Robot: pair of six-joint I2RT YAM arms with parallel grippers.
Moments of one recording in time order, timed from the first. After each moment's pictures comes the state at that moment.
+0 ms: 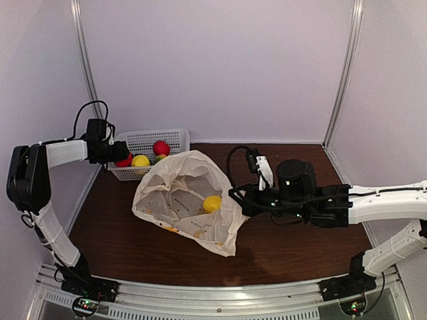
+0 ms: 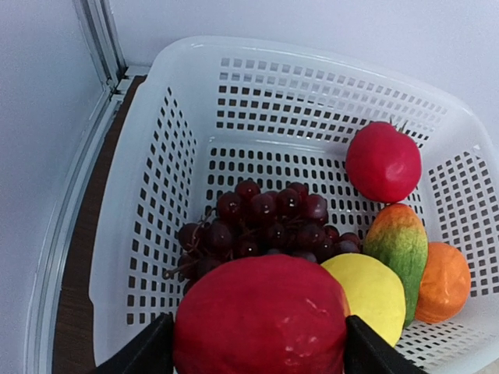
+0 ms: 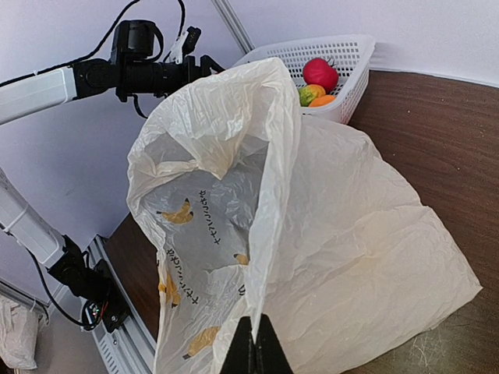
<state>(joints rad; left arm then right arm) -0.04 1.73 1.21 -0.18 0.02 -0.21 1.11 1.28 0.87 0.06 0.19 0.58</state>
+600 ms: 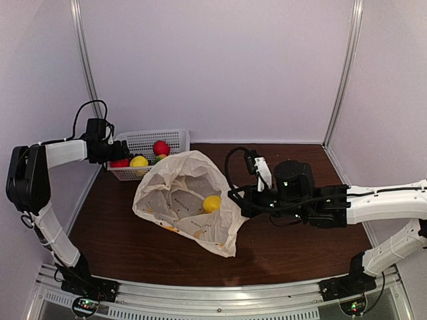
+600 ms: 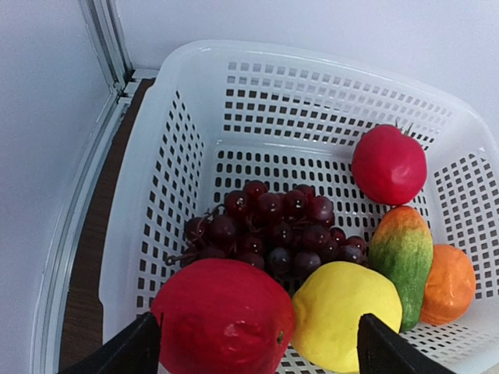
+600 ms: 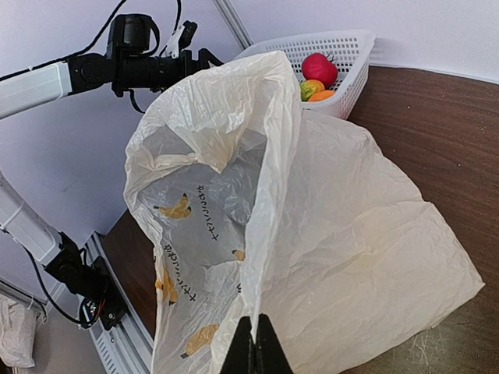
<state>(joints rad) -0.04 1.73 1.21 -0.18 0.00 -0.20 1.11 1.29 0.87 0.06 0.18 0.58</state>
